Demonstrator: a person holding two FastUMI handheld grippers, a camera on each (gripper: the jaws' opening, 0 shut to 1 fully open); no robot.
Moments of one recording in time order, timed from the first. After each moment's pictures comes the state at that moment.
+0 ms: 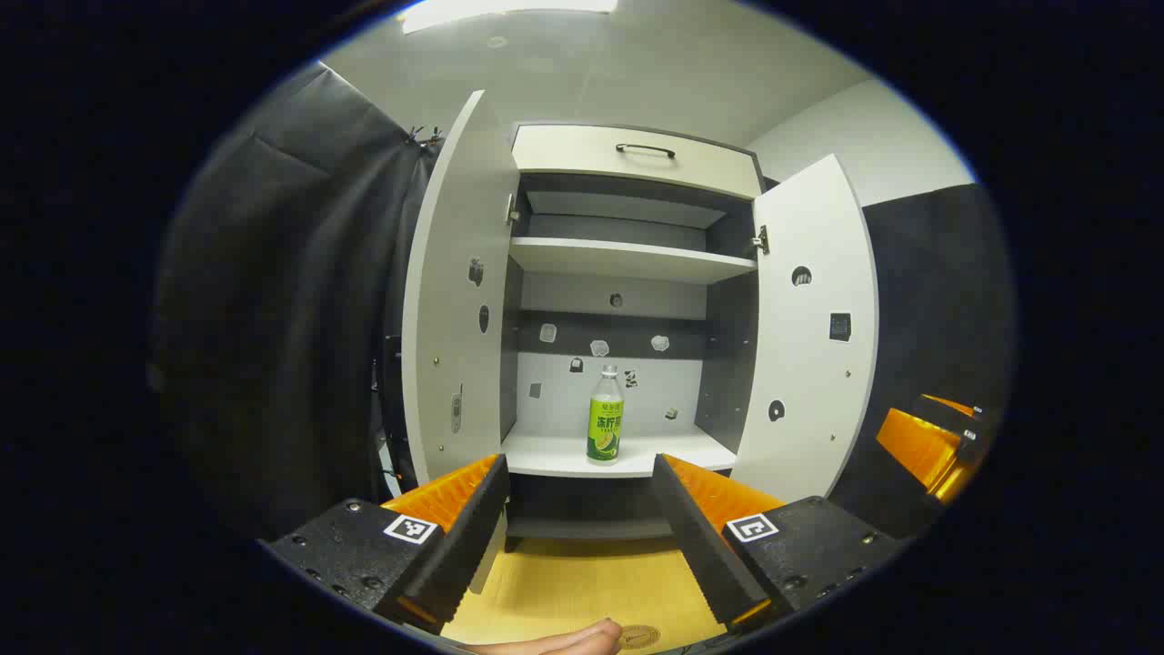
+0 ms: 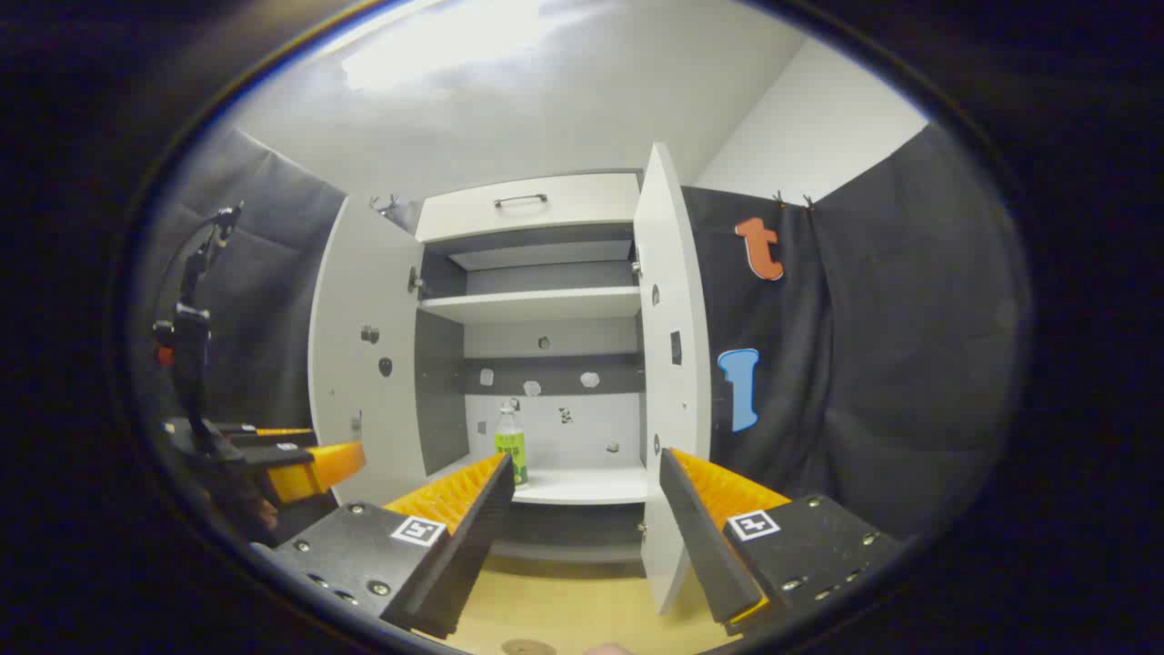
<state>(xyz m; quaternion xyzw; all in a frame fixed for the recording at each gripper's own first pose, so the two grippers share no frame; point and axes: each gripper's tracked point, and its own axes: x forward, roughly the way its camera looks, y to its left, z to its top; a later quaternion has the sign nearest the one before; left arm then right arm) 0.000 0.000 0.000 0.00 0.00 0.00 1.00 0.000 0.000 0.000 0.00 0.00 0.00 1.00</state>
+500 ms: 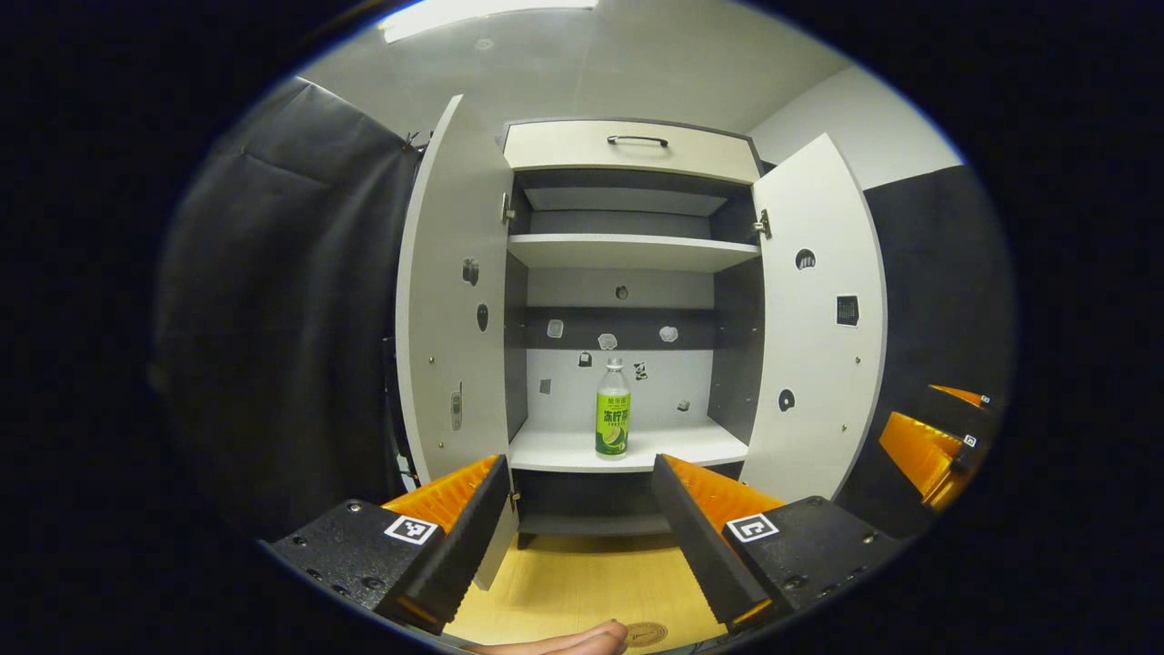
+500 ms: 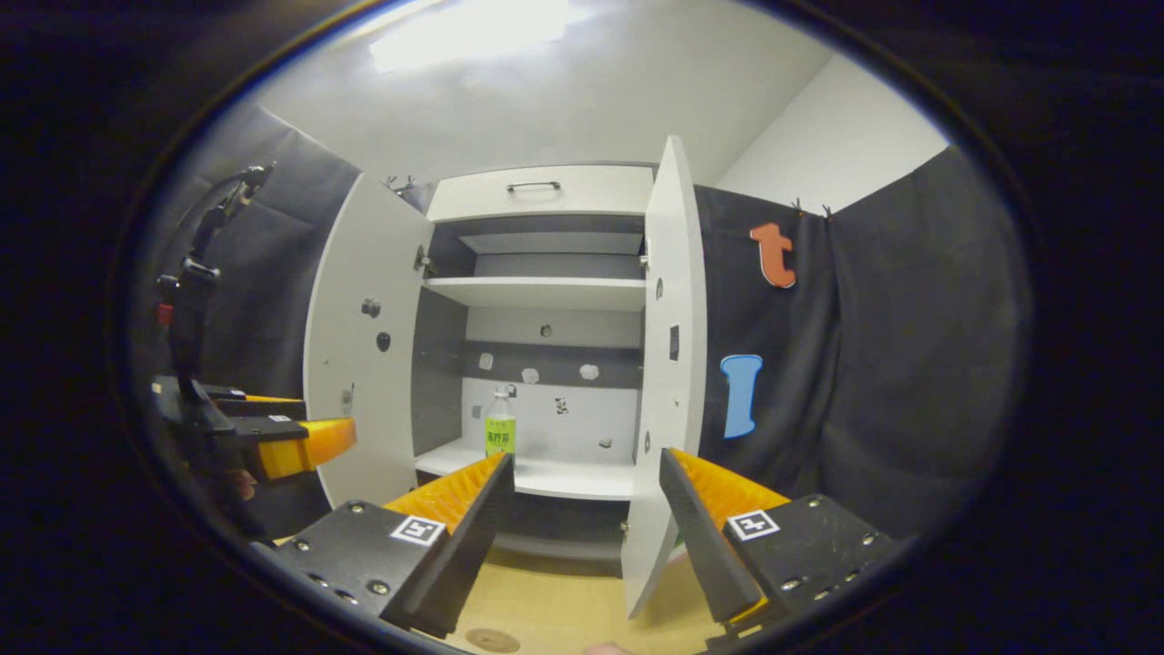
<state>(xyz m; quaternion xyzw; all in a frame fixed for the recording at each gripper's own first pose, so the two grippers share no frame) 0.006 -0.011 -0.008 0.02 0.02 0.01 1.00 0.011 0.004 -0.004 -0.02 0.00 0.02 1.00</state>
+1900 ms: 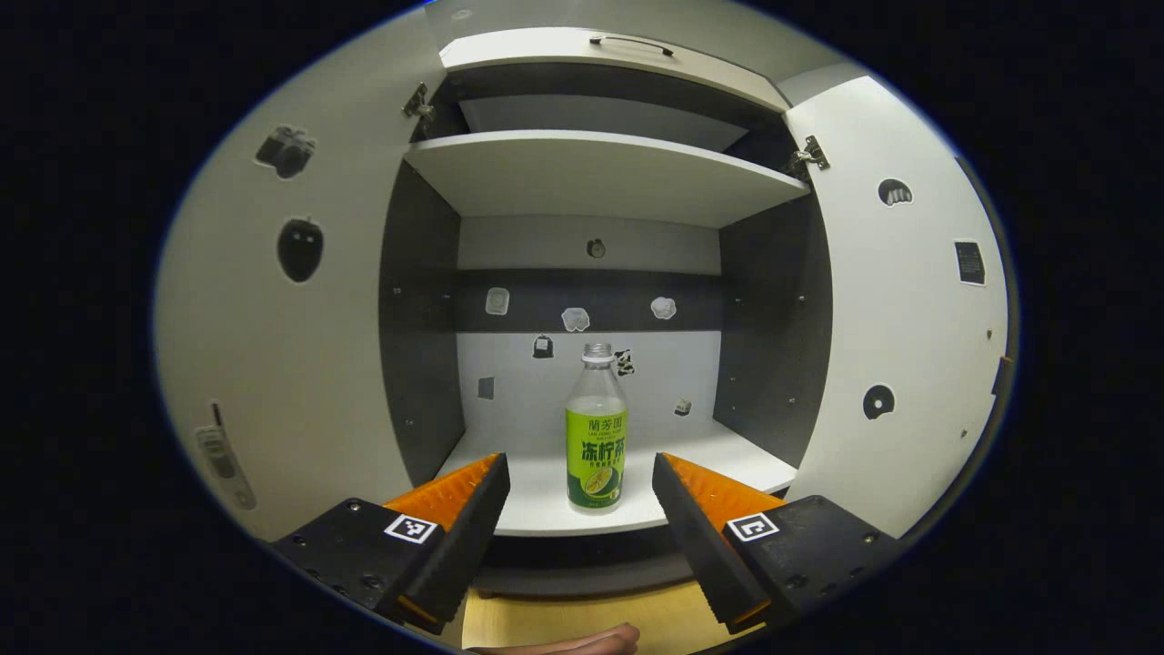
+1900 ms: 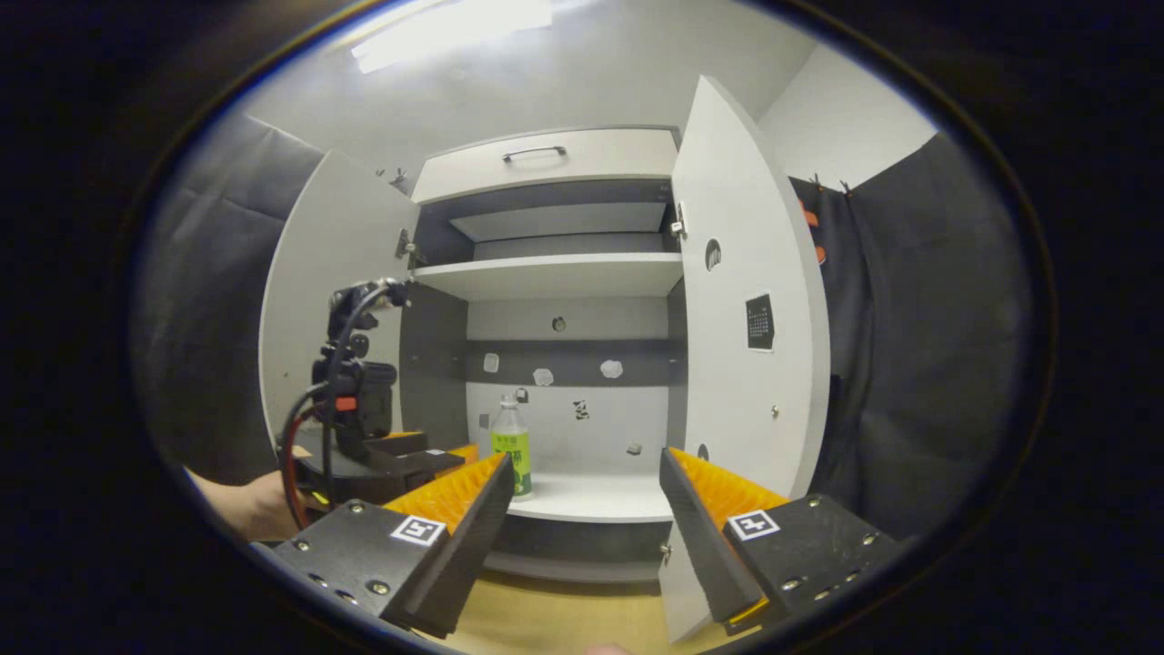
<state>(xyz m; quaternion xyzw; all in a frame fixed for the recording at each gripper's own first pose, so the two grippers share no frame) 0.254 -0.024 -0.060 0.03 0.04 -0.06 1.00 0.119 0.039 -0.027 0.00 0.02 0.03 1.00</state>
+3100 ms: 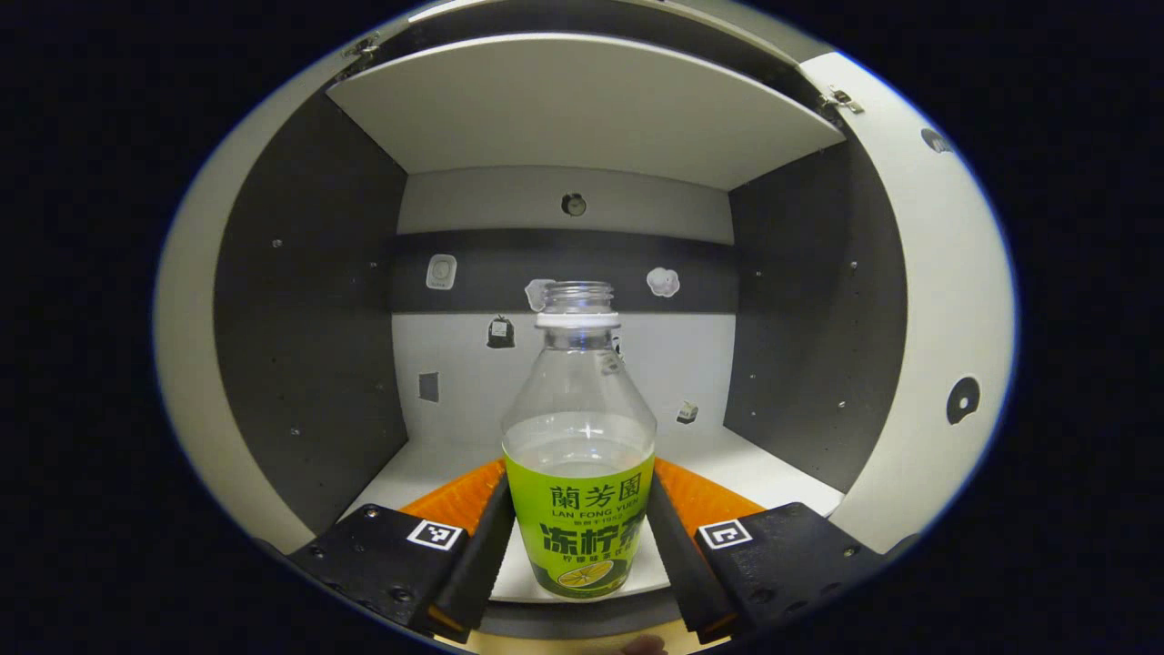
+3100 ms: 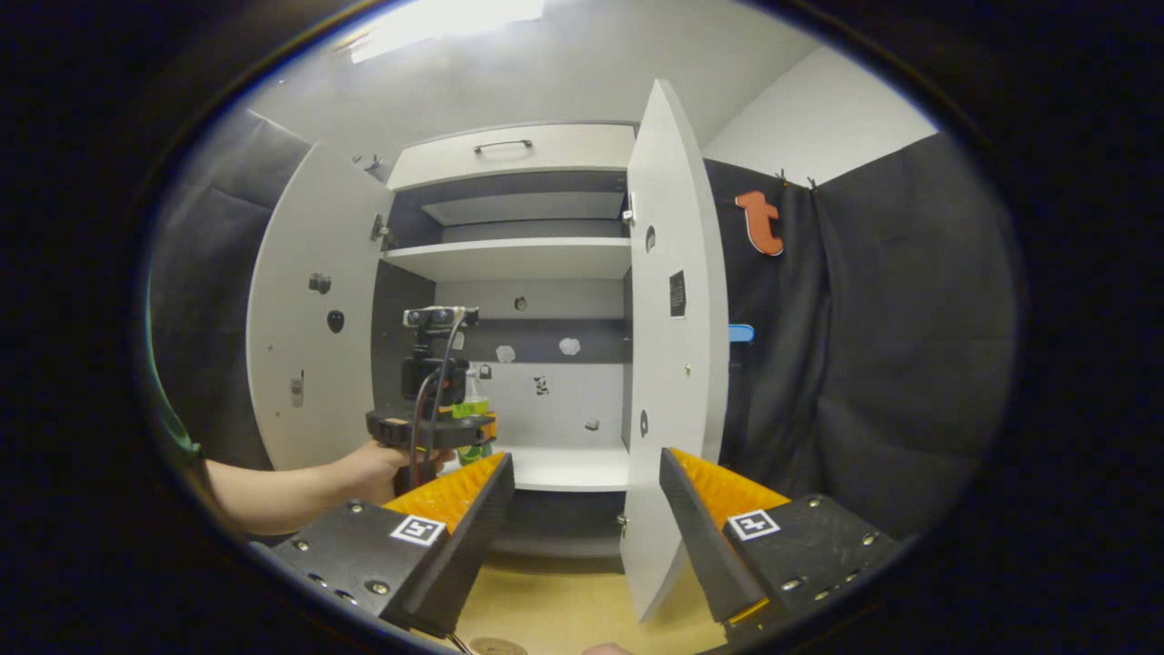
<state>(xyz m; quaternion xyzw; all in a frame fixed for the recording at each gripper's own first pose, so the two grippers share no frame) 0.341 -0.054 -0.080 0.02 0.05 -0.07 1.00 0.059 -0.007 -0.046 -0.01 0.04 -0.02 1.00</state>
